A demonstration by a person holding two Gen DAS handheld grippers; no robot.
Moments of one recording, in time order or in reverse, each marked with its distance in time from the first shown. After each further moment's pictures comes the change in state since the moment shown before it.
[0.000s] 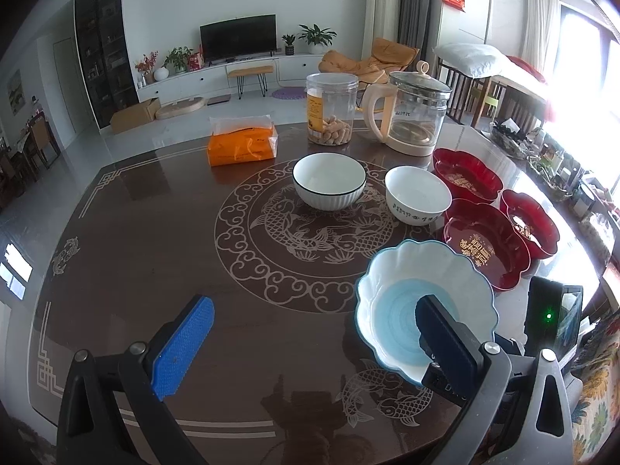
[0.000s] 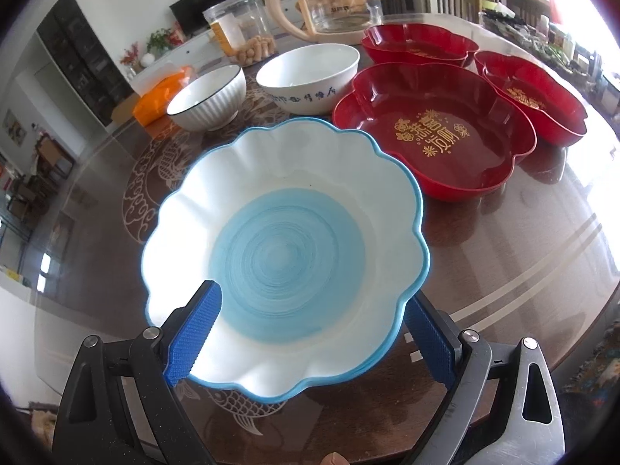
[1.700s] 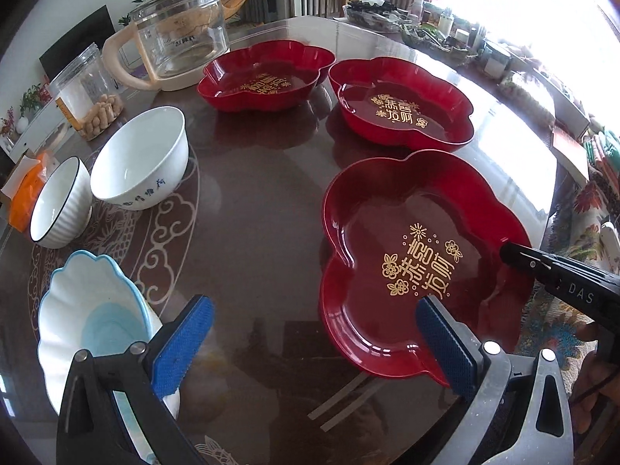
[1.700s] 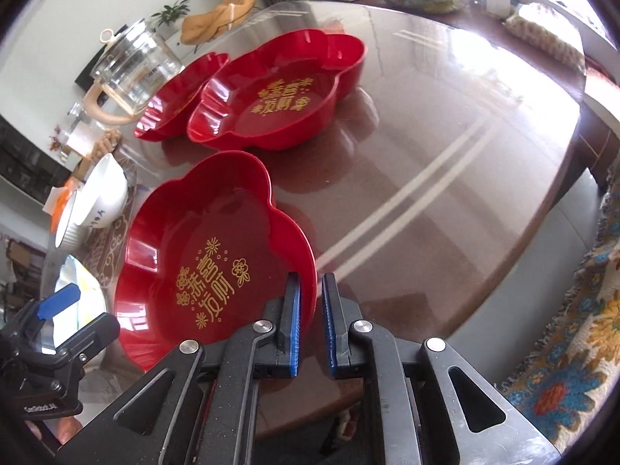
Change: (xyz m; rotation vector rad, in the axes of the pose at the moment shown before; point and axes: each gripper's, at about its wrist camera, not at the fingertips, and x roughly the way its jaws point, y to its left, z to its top) left arm 0.135 -0.249 -0.006 0.417 0.279 -0.273; right arm -0.067 -0.259 0.002 0.365 -0.006 -0.072
